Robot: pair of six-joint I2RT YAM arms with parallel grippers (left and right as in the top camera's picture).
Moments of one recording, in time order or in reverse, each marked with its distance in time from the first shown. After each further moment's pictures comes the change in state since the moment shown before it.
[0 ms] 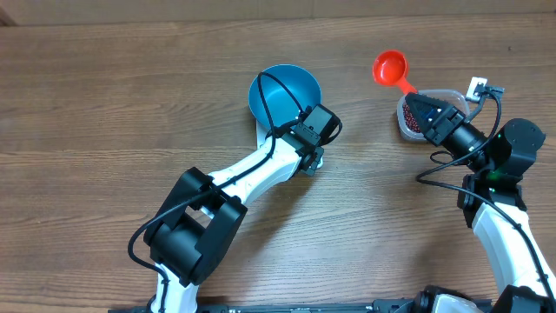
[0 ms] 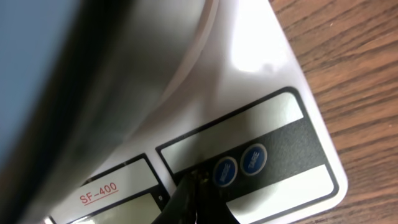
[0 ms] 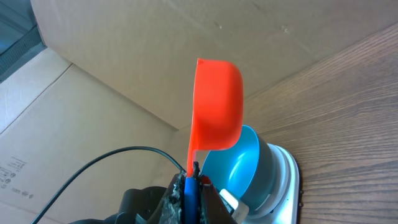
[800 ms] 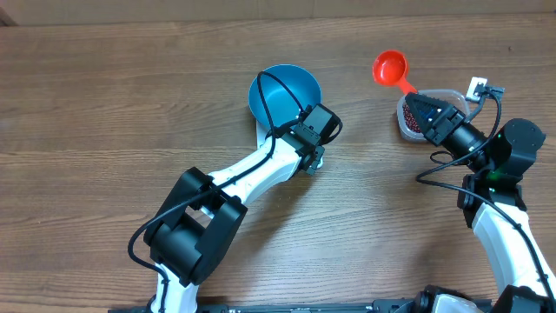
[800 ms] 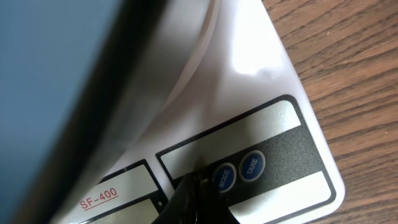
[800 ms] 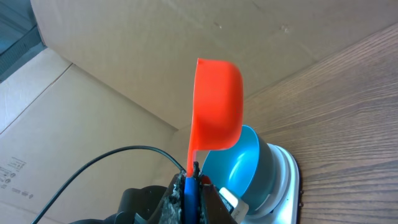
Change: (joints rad) left arm 0.000 0.000 -0.001 0.014 -0.002 -0.001; right arm 0.000 0.000 0.000 -0.001 0.000 0.001
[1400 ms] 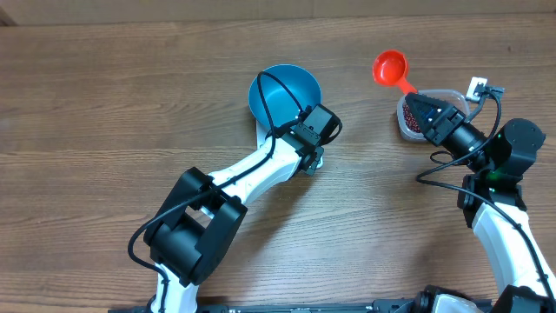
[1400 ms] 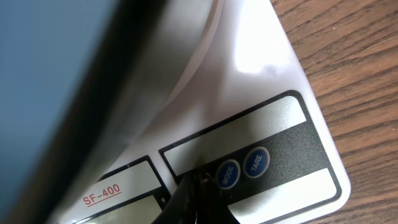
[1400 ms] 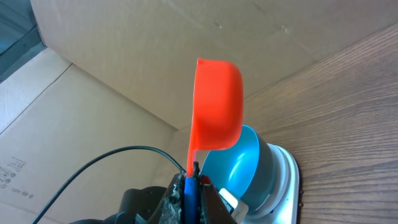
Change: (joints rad) left arm 0.000 0.000 0.000 -0.010 -0.007 -0.001; right arm 0.000 0.000 0.000 0.001 0.000 0.000
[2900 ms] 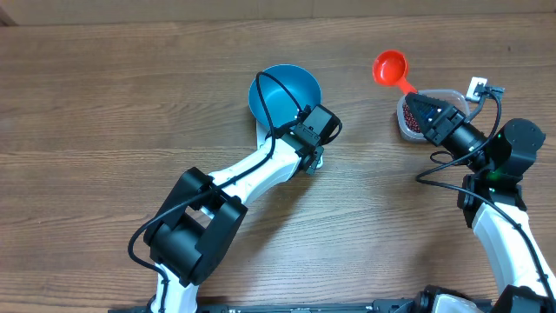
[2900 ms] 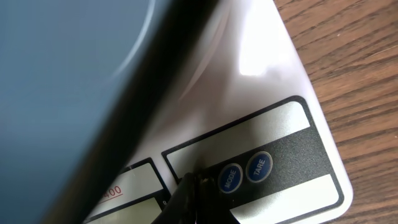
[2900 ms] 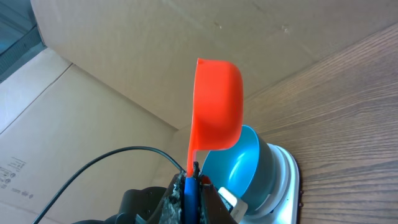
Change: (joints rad) left arm 0.000 0.000 -0.007 0.015 -0.008 -0.019; right arm 0.000 0.000 0.000 0.000 0.000 -0.001
